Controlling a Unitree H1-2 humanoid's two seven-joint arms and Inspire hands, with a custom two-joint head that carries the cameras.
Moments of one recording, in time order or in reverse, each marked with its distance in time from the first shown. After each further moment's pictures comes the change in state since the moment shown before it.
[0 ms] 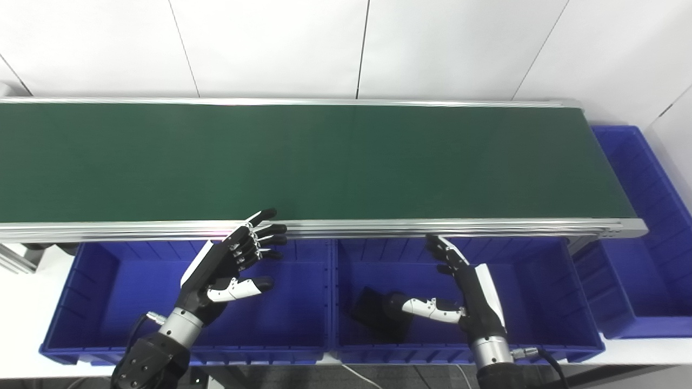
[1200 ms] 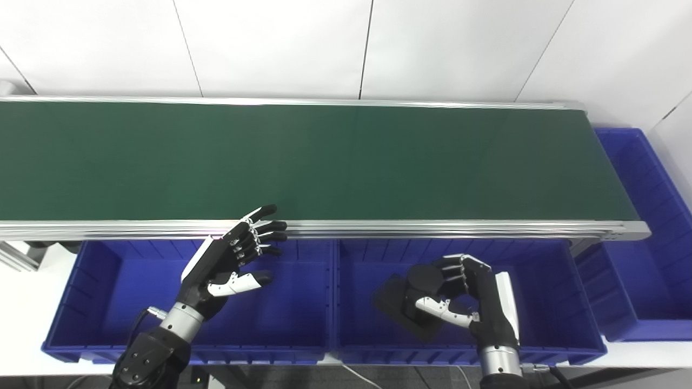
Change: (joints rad) left arm -0.017 0.001 0.012 0.021 -0.005 -0.003 0.001; right arm 0.048 0.075 -0.035 -0.057 -0.046 0.051 -0.097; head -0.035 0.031
